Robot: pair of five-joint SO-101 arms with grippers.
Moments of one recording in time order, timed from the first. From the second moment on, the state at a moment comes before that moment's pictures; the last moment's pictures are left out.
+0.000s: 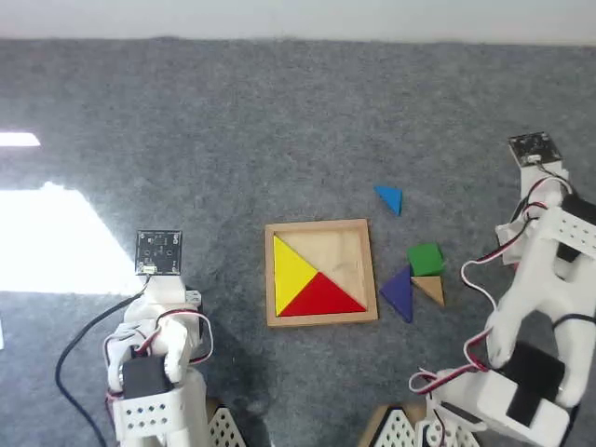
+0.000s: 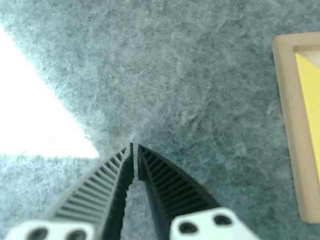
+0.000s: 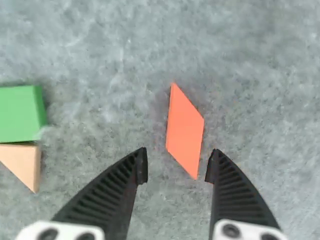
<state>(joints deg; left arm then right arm) -15.8 -103.1 97.2 72.0 -3.6 24.9 -5.4 26.2 61.8 37.6</state>
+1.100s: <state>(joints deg) -15.8 -103.1 97.2 72.0 -3.6 37.1 21.4 -4.2 70.0 38.9</state>
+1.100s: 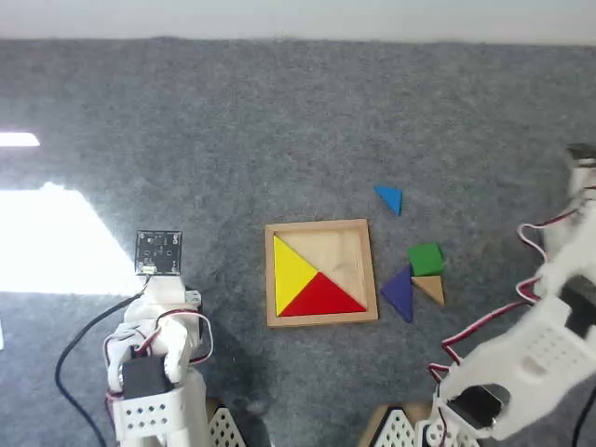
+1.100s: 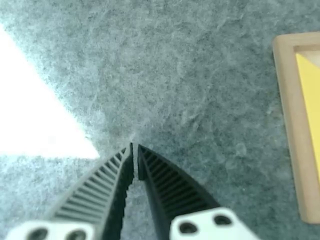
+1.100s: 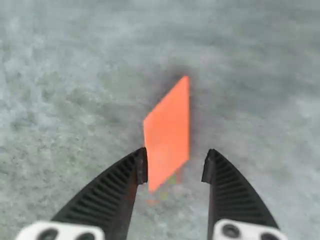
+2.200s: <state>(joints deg) -15.8 -103.1 97.2 72.0 -3.6 35.3 36.3 -13.1 69.7 48.0</state>
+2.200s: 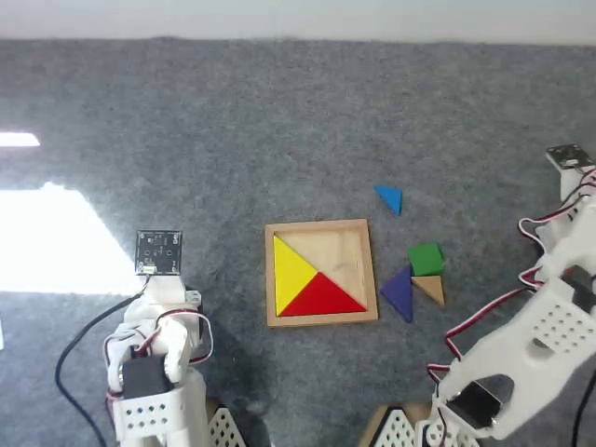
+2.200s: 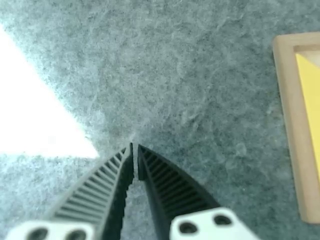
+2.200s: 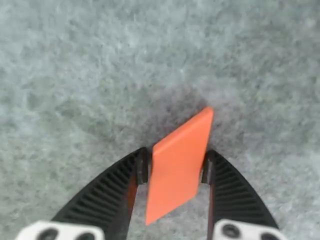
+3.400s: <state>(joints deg) -15.8 -103.1 97.2 72.0 -3.6 -29.9 23.4 -14.2 79.8 52.2</state>
